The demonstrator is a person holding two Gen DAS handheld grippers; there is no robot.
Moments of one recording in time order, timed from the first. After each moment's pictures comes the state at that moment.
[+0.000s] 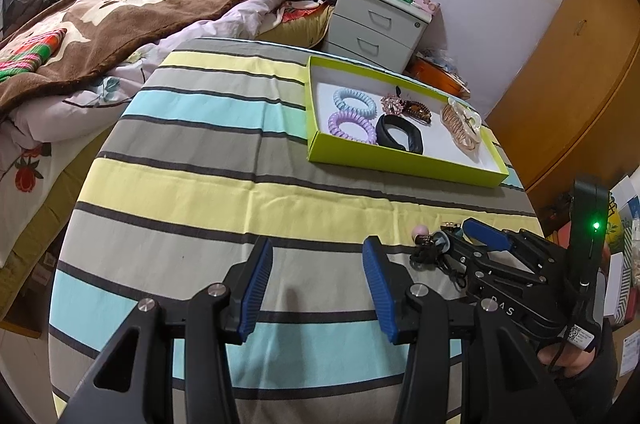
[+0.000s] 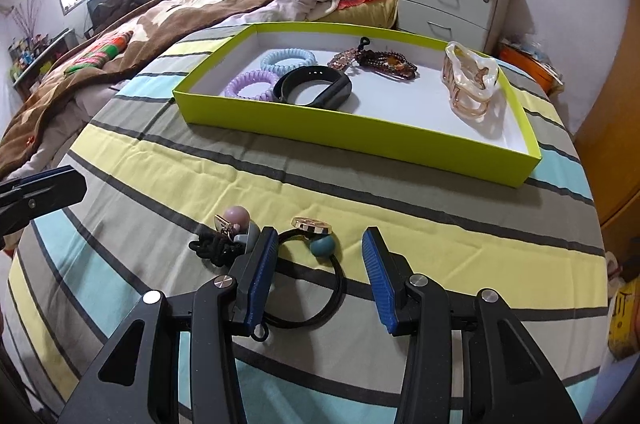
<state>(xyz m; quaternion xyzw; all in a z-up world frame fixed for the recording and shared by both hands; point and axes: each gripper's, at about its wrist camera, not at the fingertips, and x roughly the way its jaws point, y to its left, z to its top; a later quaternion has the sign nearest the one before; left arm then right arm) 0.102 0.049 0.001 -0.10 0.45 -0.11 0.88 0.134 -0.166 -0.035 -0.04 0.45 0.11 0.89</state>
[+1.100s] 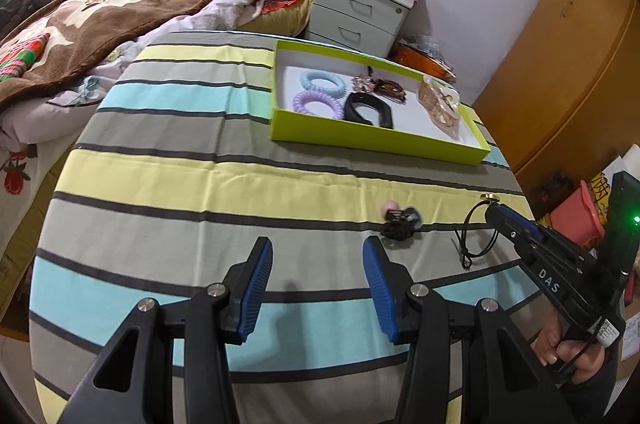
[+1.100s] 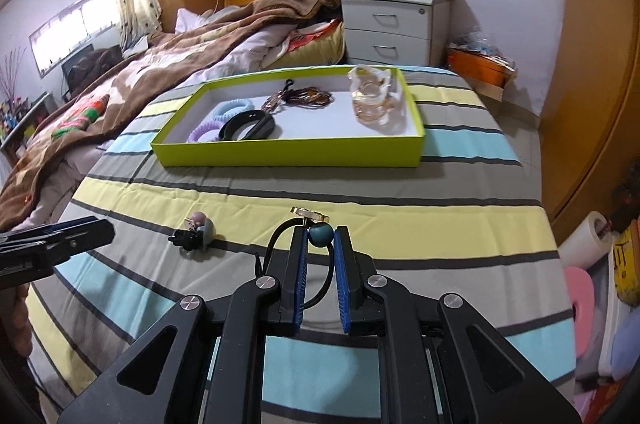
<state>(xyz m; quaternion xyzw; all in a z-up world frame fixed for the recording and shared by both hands) 0.093 0.019 -0.003 -0.09 0.46 -0.14 0.87 0.084 -0.228 -0.004 0.03 0.39 0.05 0.92</state>
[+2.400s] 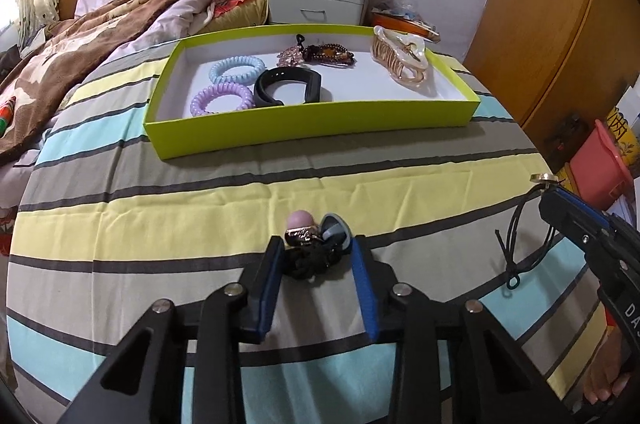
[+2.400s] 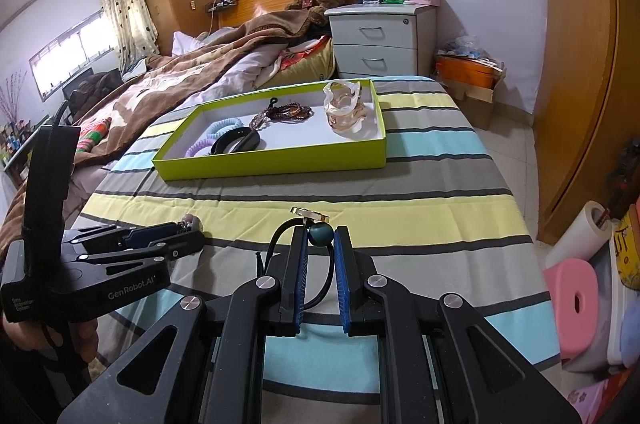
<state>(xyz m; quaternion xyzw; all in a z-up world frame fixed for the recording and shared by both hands) 0.116 -0.071 -0.027 0.02 0.46 -0.16 0.87 0.063 -0.252 0.003 0.06 0.36 0.05 0.93</state>
